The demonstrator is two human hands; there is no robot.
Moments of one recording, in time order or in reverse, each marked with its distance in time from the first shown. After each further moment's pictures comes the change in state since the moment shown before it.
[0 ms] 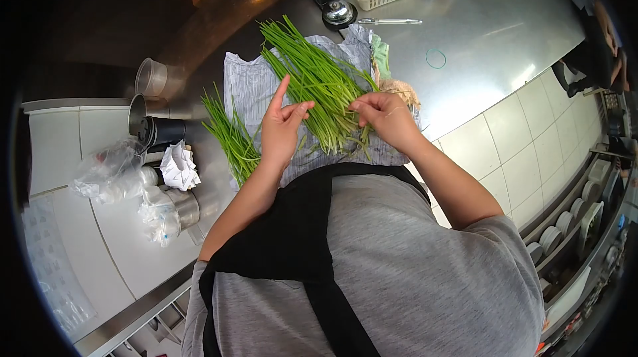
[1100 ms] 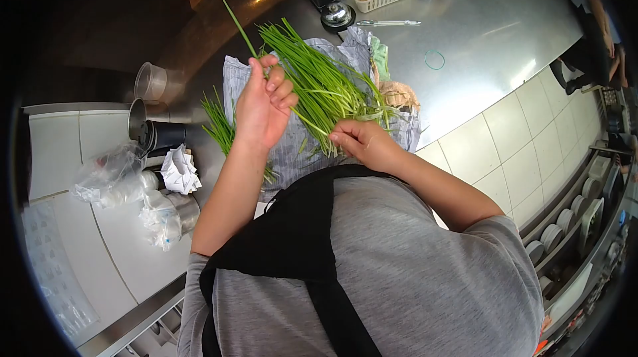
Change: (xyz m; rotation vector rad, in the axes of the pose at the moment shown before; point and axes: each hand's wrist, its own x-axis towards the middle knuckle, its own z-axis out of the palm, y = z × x) left_hand 0.032 0.079 0.001 -0.720 -0.129 -0.207; right_hand -0.019 -0.005 0.030 -0.005 -0.299 -0.082
